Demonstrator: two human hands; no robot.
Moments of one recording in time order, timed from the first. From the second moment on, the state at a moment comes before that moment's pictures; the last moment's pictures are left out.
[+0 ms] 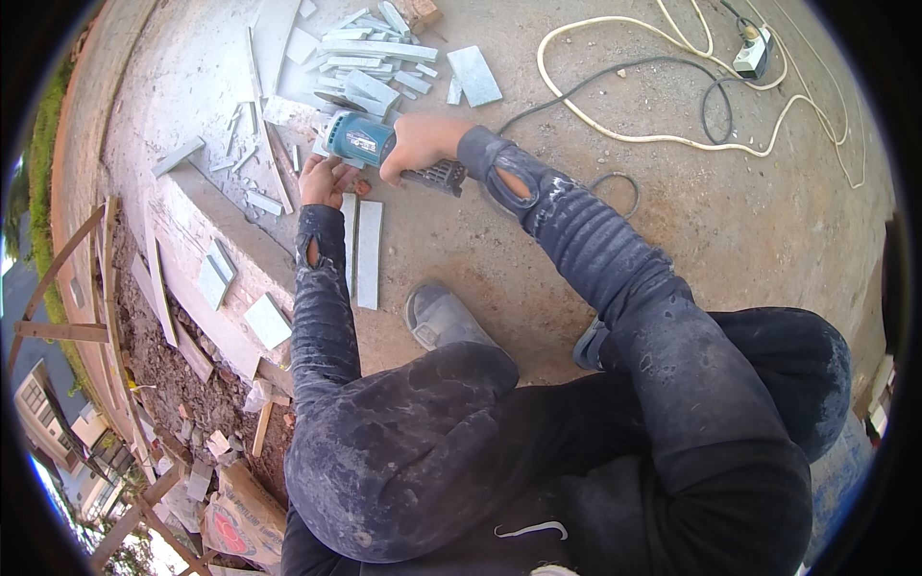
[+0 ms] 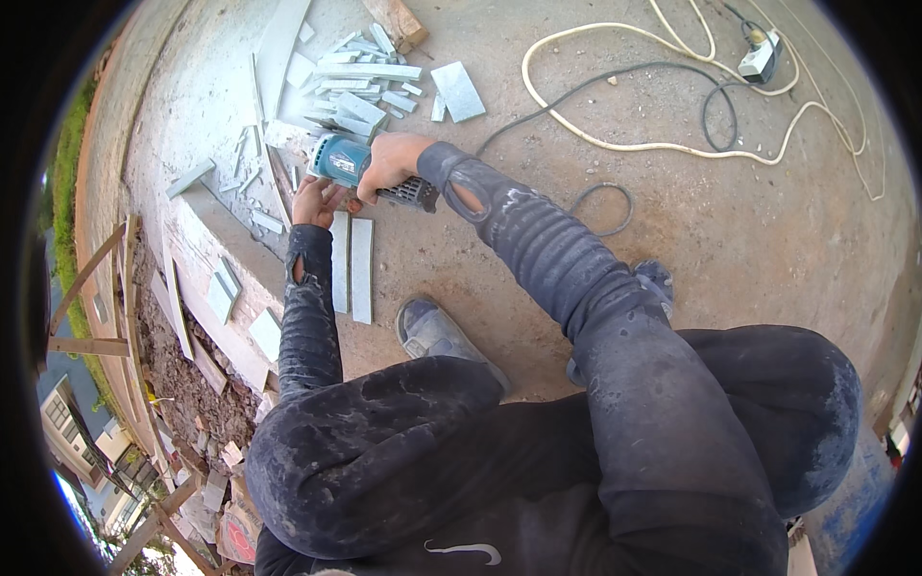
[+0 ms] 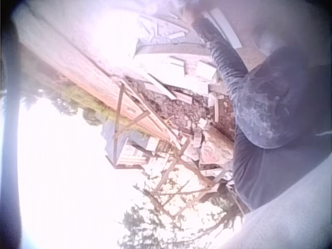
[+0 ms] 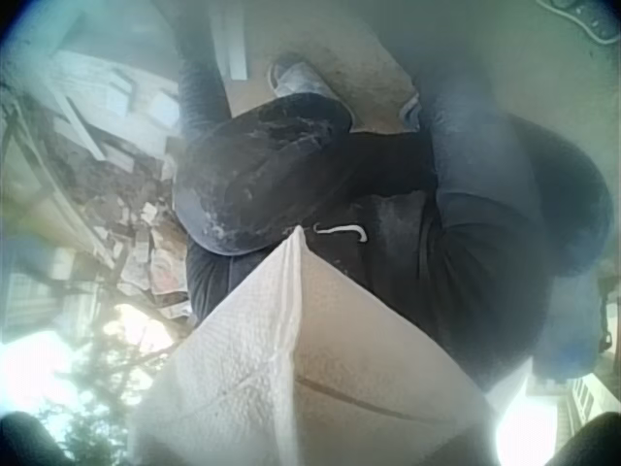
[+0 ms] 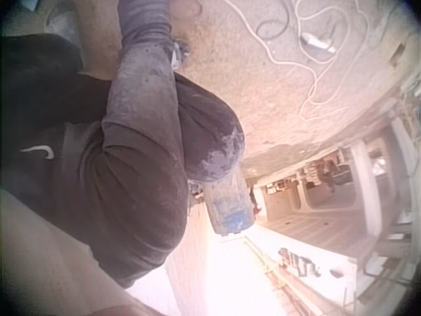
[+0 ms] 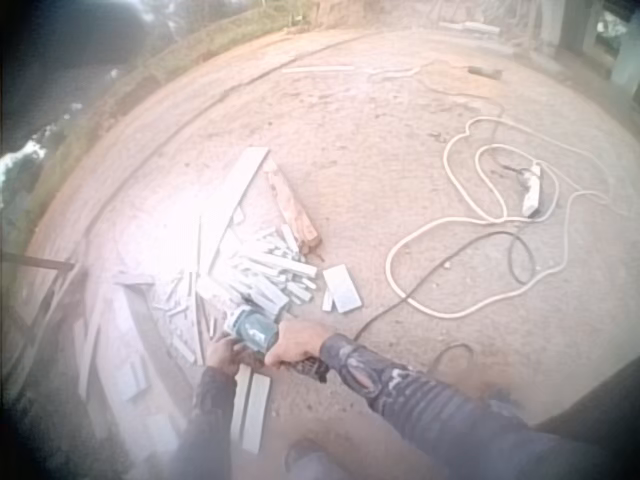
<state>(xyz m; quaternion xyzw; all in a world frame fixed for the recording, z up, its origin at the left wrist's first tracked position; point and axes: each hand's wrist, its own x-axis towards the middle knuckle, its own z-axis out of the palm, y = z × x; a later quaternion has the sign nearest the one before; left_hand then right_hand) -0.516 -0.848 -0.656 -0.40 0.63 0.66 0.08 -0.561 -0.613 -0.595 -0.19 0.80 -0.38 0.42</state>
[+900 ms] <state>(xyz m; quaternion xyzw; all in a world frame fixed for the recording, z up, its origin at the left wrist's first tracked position) -0.515 -0.851 -0.661 -0.40 0.62 0.67 0.05 -0.554 -0.602 -0.601 -0.18 0.79 -0.39 0.43</state>
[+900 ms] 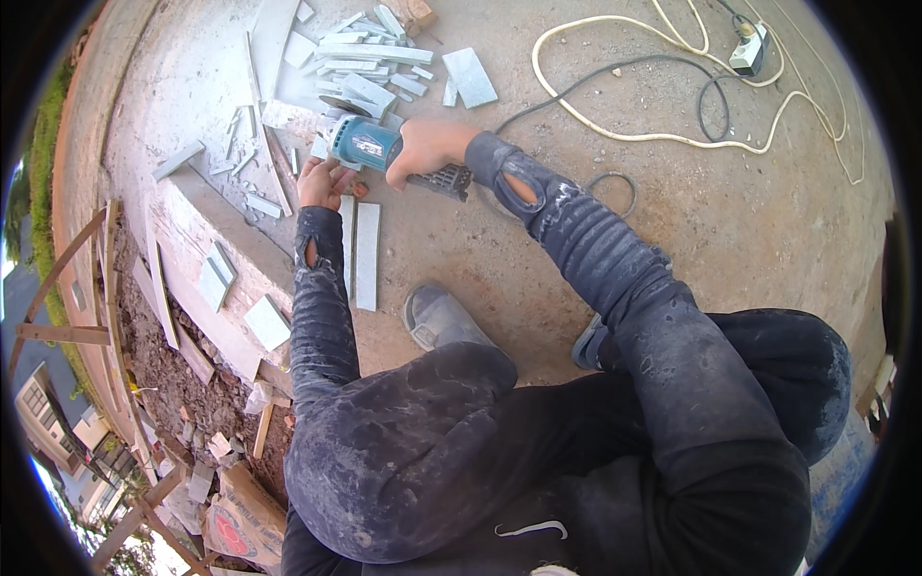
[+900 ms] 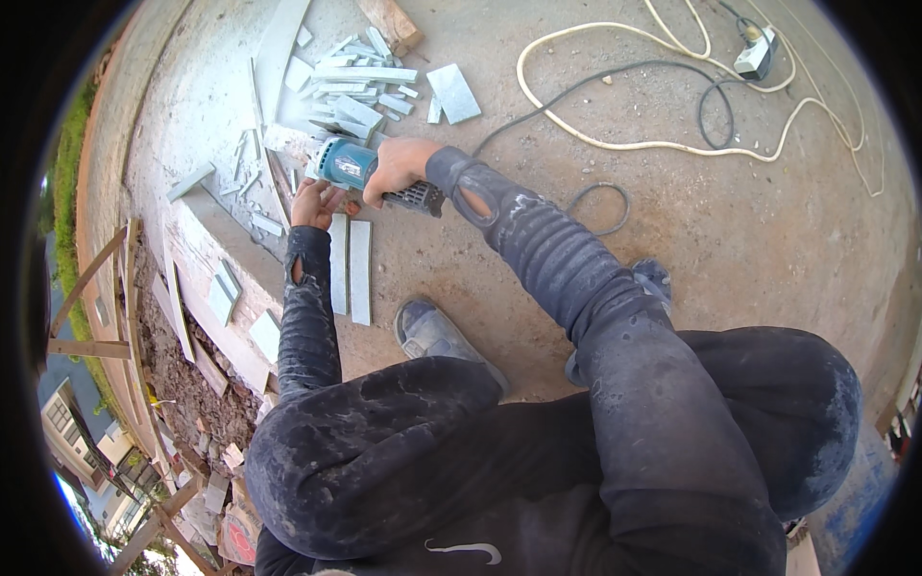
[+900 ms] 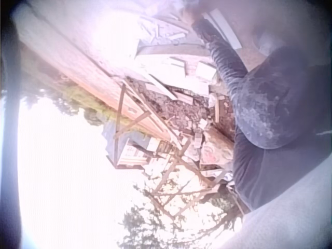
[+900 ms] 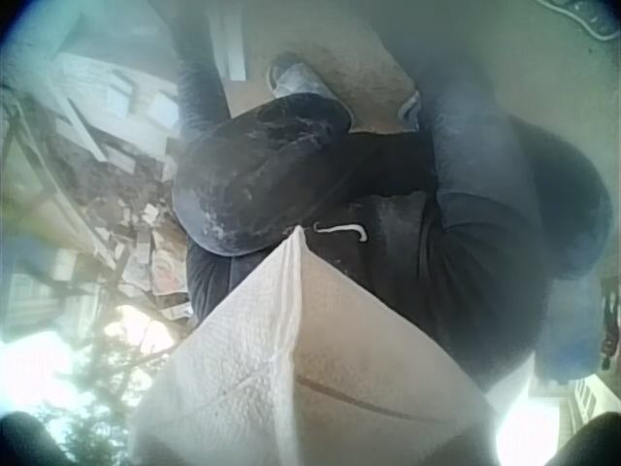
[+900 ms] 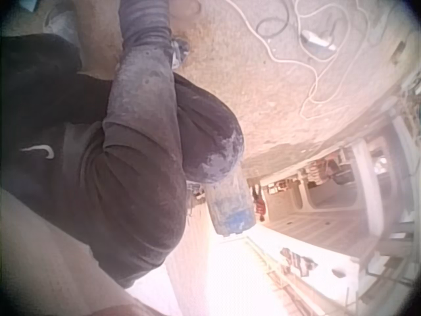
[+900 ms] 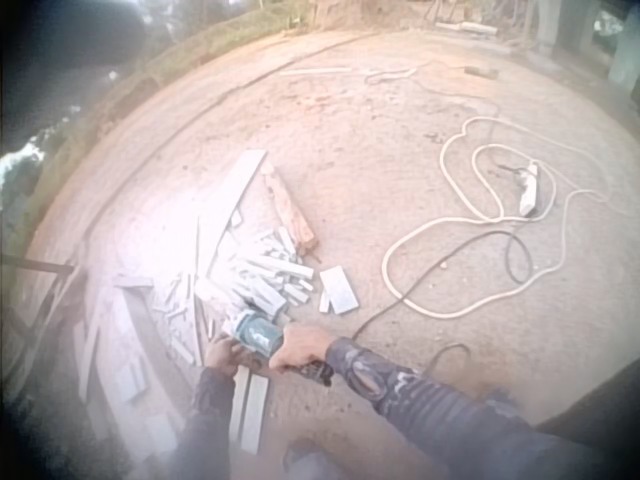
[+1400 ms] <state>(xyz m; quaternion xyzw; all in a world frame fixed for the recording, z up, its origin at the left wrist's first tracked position) -0.518 -0.846 -0.657 -0.40 0.63 0.66 0.06 -0.550 -0.596 -0.607 -0.18 0.79 -0.39 0.44</state>
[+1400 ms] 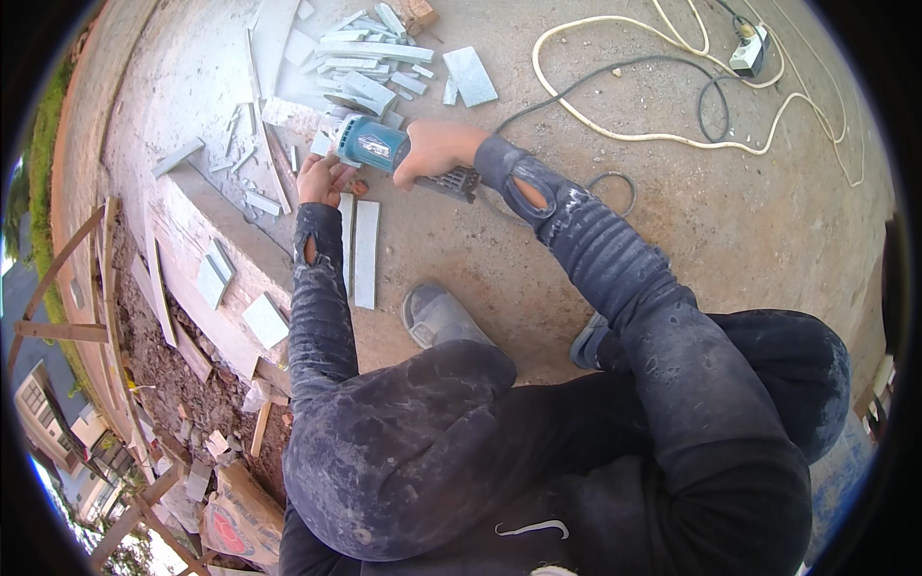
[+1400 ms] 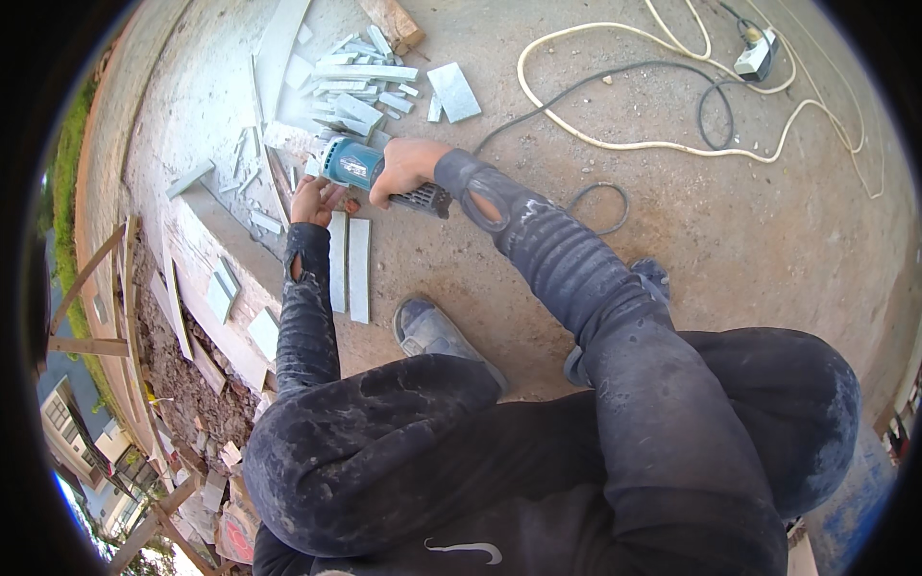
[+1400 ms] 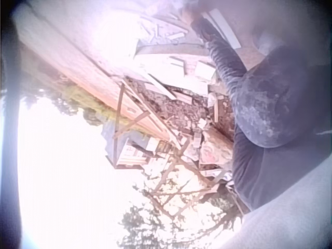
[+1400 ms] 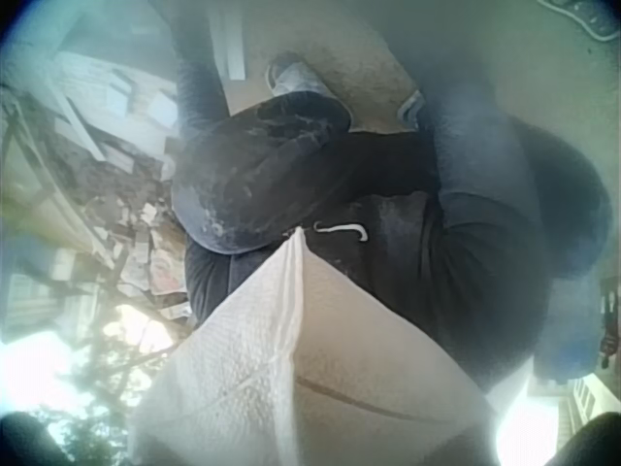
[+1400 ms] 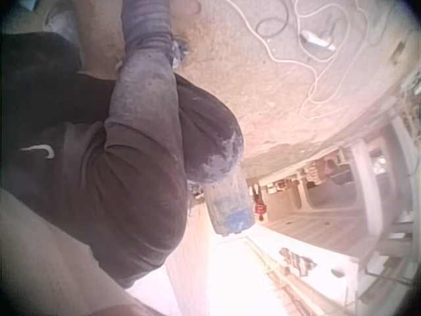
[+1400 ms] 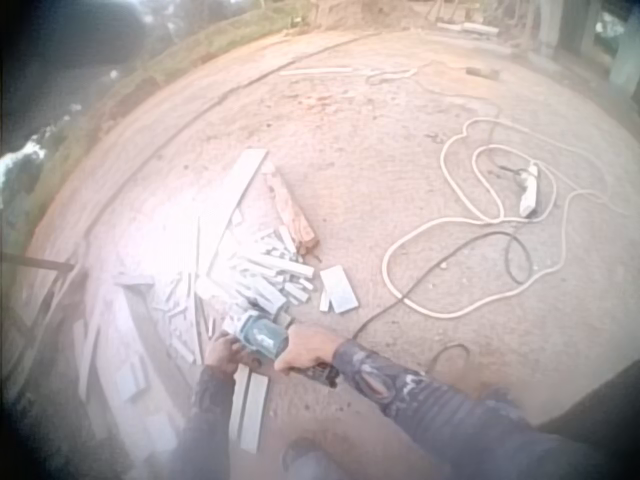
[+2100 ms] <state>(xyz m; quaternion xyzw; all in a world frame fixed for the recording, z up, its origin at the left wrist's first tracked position) -0.516 -0.849 -0.658 -0.40 0.63 0.66 0.08 -0.541 -0.589 -0.613 -0.15 0.77 -0.44 0.43</state>
